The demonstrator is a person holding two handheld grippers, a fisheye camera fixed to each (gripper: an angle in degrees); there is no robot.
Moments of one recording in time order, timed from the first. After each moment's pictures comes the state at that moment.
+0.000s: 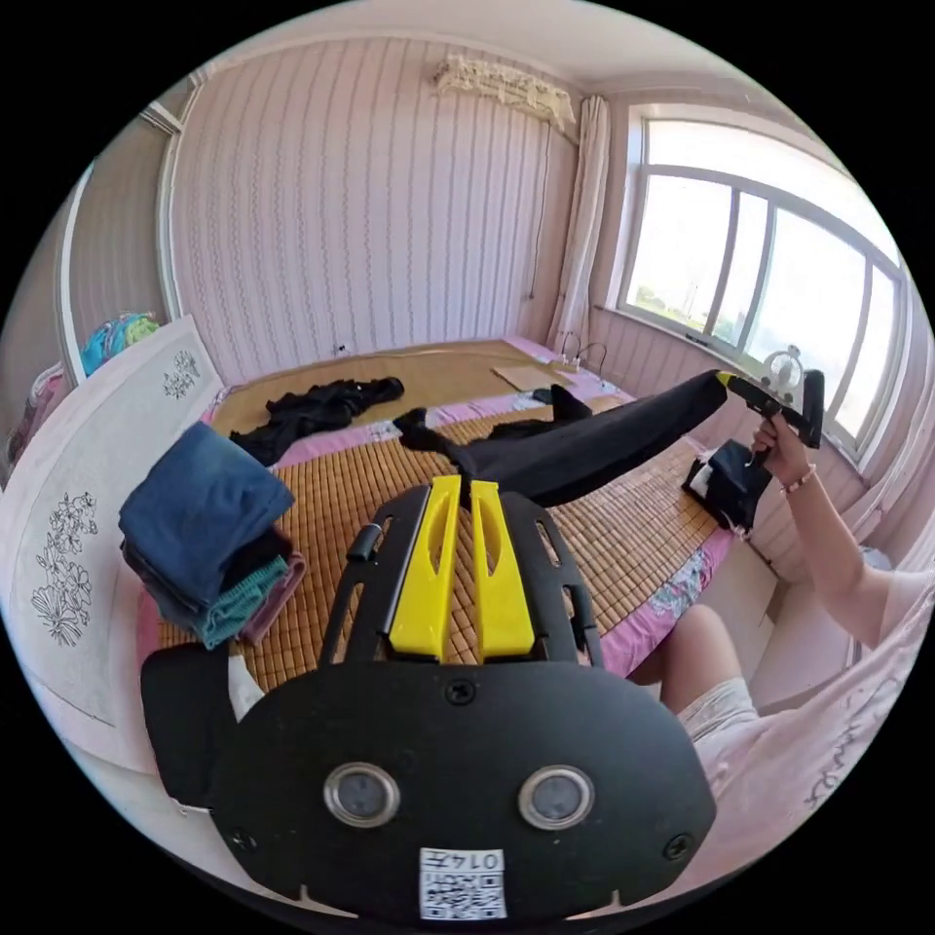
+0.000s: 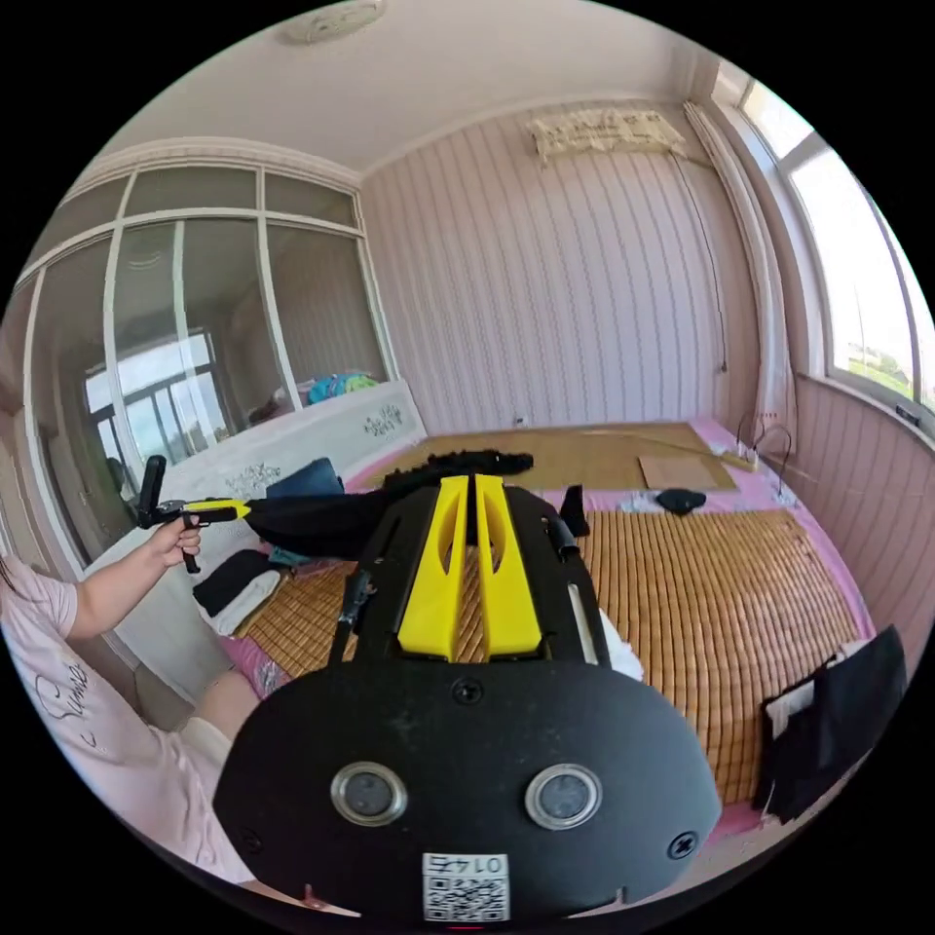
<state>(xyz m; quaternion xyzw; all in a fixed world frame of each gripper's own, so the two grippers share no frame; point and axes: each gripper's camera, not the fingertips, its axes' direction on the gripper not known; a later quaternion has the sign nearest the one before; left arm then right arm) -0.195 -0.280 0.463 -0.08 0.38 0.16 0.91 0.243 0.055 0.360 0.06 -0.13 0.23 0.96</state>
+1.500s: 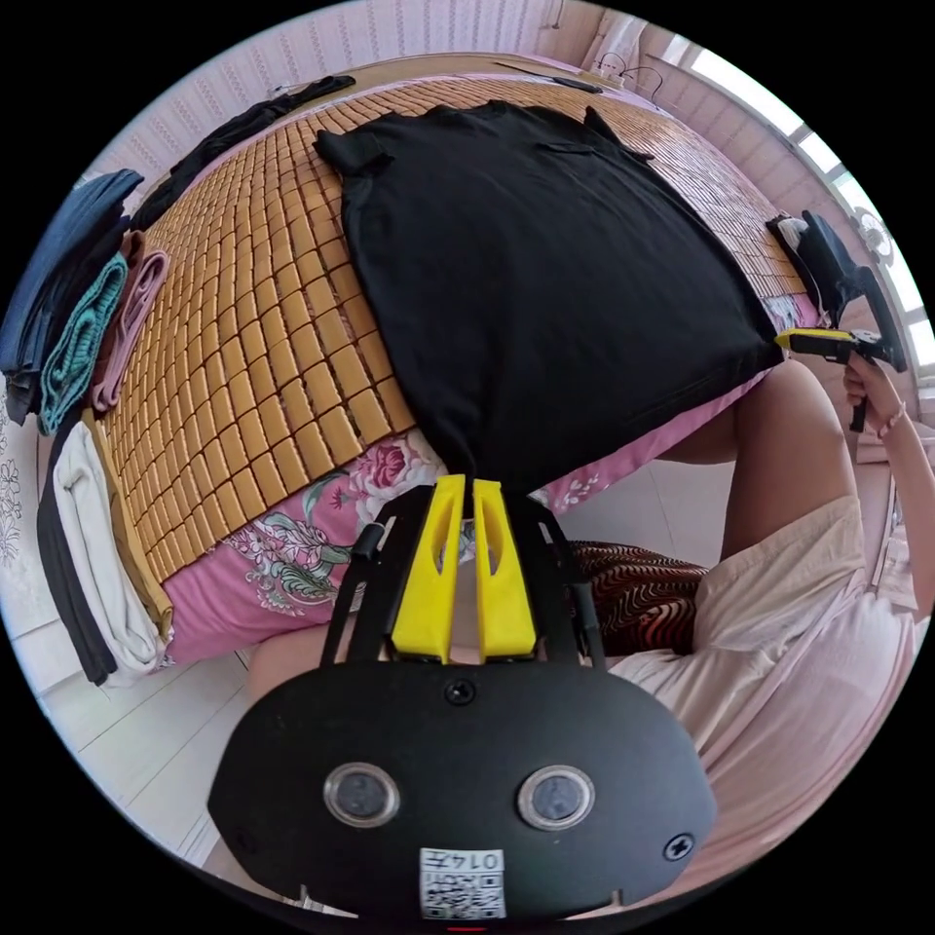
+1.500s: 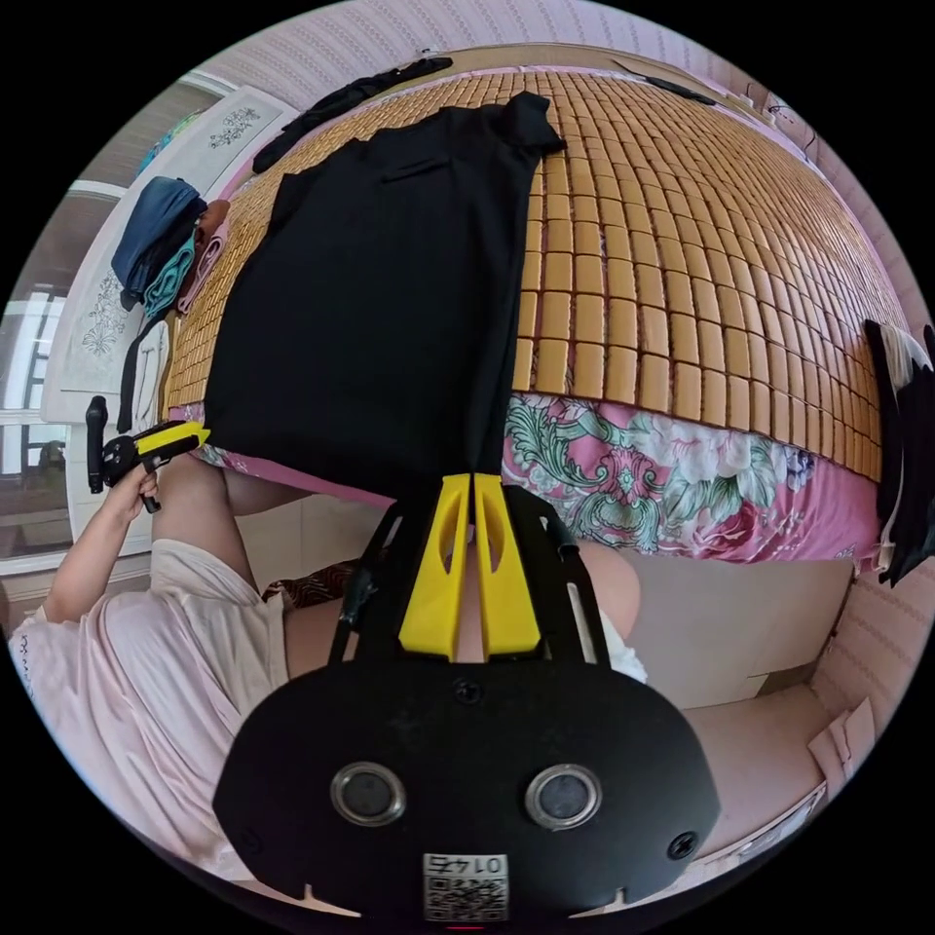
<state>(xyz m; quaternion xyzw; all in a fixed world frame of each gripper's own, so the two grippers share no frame) 0.047 0.182 0.633 -0.42 0.29 0.30 0.81 0.349 0.236 0.546 -0.45 -0.18 0.26 0.84</state>
